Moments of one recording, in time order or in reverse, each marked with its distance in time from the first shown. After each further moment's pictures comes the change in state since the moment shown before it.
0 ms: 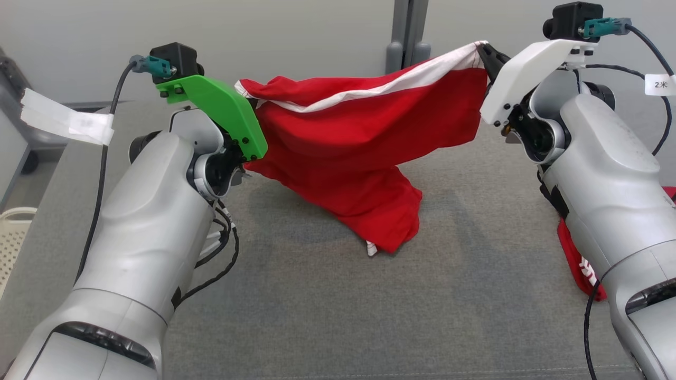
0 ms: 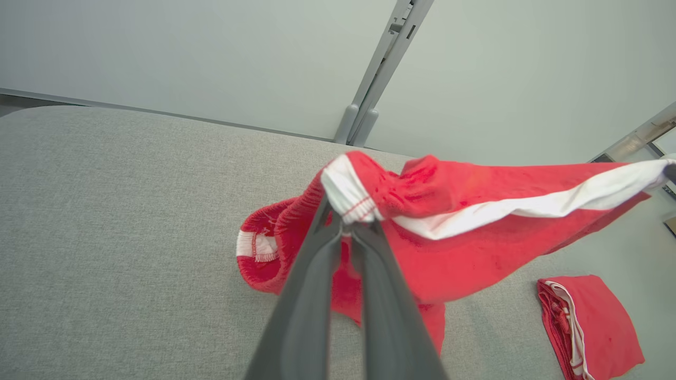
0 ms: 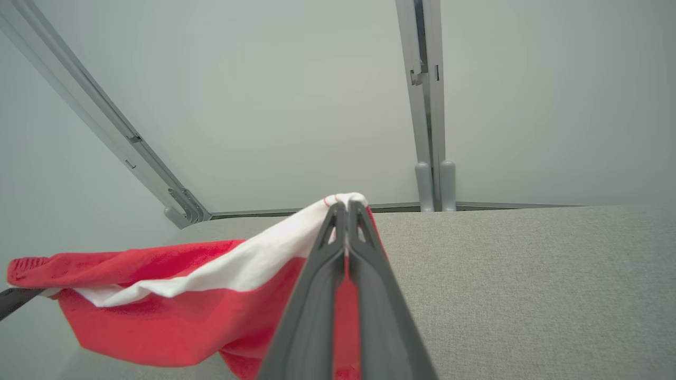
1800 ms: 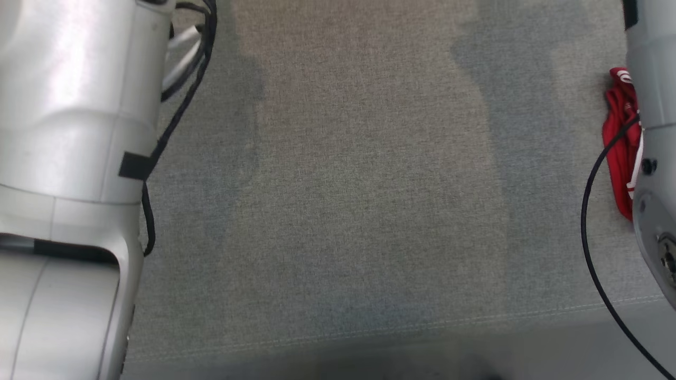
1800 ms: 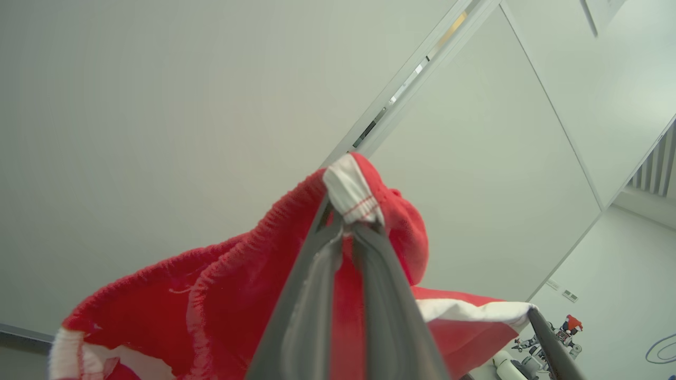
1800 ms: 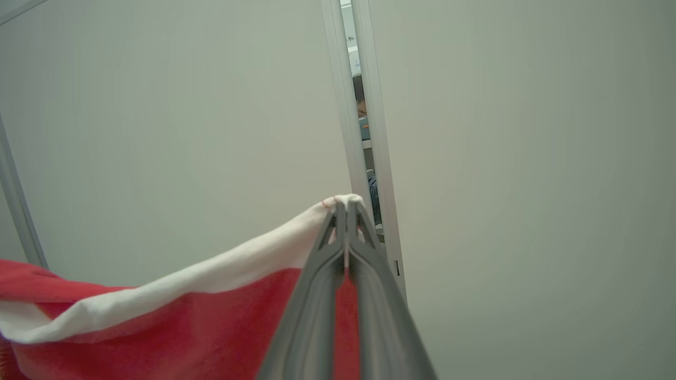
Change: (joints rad) left arm -0.379 -0.036 0.284 -0.301 -0.070 -0.074 -0.505; right arm -0.466 0.063 -0.274 -0.180 -0.376 0.001 -0.382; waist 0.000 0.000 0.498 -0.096
